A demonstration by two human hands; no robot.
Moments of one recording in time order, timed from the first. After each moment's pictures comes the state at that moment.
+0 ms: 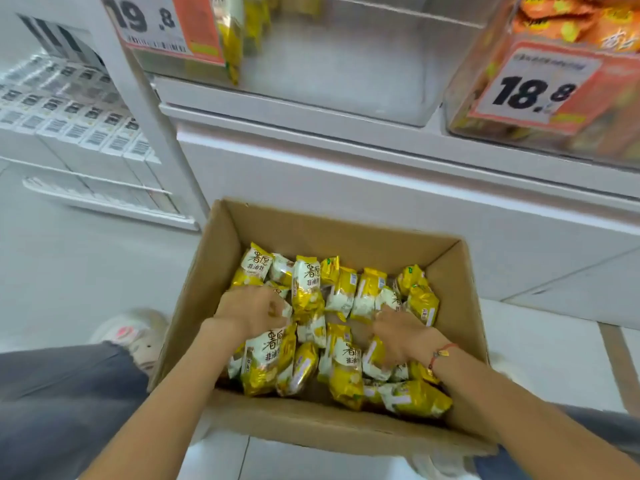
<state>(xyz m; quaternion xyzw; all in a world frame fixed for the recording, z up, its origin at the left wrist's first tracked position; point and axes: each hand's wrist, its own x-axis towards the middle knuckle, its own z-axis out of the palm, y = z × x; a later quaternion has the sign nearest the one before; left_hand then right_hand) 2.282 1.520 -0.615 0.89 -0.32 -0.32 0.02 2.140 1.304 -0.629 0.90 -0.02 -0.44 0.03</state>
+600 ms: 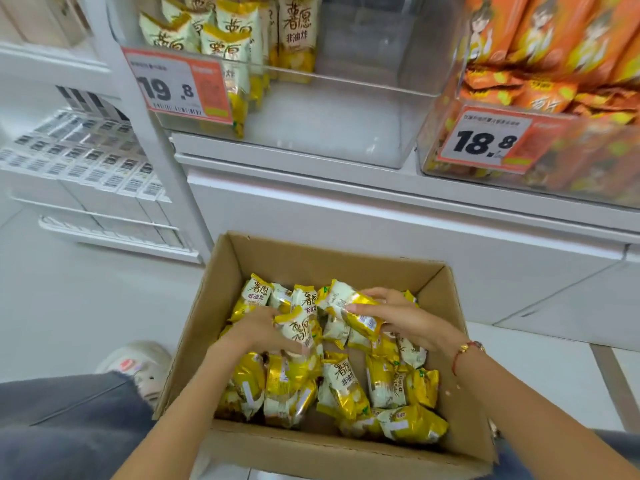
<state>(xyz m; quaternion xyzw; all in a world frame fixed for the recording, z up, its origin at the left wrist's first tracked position) 2.272 1.508 -0.578 0.85 -0.13 -0.47 0.21 2.158 1.294 -0.566 0.71 -0.32 -0.18 -0.60</state>
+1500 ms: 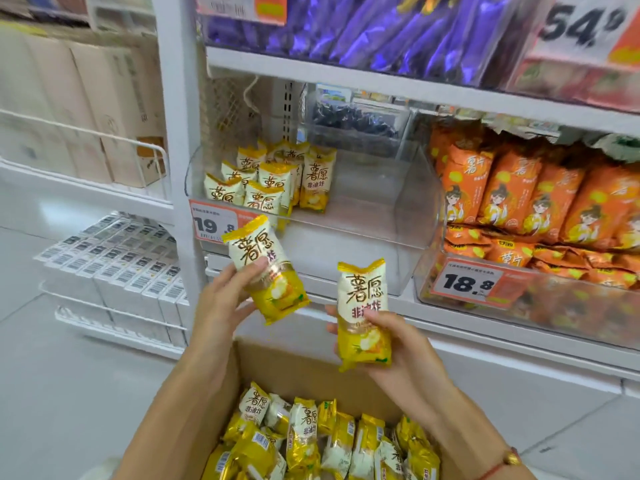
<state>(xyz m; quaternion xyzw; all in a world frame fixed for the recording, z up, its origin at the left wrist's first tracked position) 2.325 1.505 -0.419 0.57 -0.08 -0.13 0.80 2.199 1.332 -0.422 0.47 -0.13 0.02 -0.87</state>
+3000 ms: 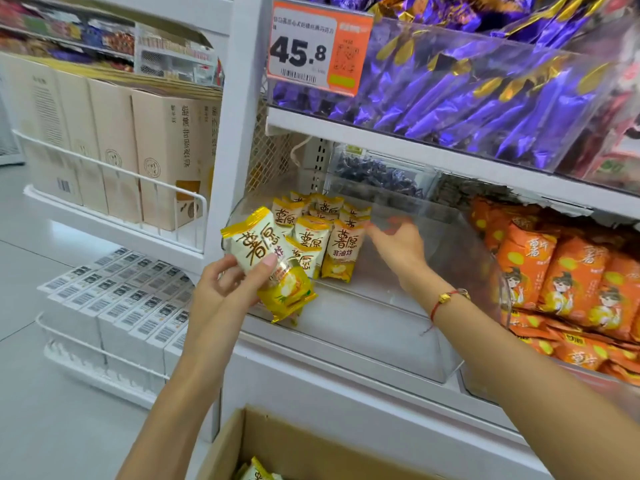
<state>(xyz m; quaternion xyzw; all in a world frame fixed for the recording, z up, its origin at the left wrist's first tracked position) 2.384 1.519 -0.374 0.55 -0.10 -0.01 0.83 2.414 1.279 -0.330 0.82 -0.28 0.27 -0.42</state>
